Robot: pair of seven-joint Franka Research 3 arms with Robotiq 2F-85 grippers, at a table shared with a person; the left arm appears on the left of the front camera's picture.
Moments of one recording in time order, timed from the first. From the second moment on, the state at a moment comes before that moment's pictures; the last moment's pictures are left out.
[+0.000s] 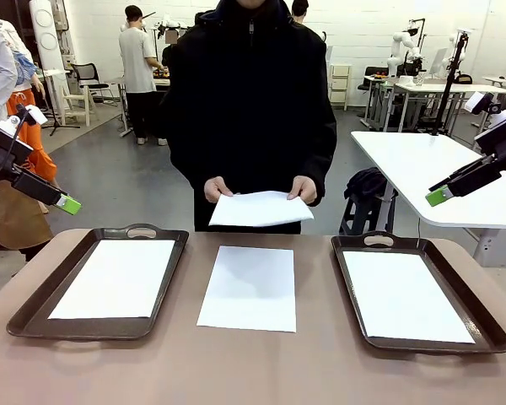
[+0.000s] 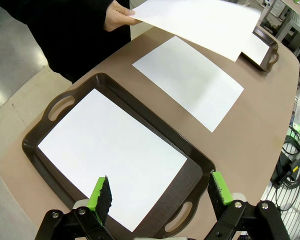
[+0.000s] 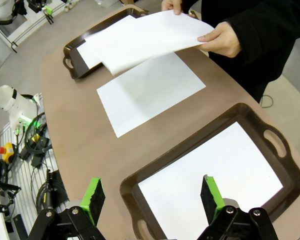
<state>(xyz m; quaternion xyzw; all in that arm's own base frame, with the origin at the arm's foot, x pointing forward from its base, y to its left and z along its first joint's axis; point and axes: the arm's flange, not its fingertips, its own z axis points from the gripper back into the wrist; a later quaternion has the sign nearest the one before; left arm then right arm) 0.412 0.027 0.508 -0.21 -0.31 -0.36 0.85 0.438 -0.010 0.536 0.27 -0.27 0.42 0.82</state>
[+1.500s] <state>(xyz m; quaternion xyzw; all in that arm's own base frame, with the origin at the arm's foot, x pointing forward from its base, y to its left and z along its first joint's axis) 0.412 0.027 0.508 -0.21 -0.31 -0.36 0.85 0.438 -0.010 0.536 0.27 -0.27 0.42 0.82</state>
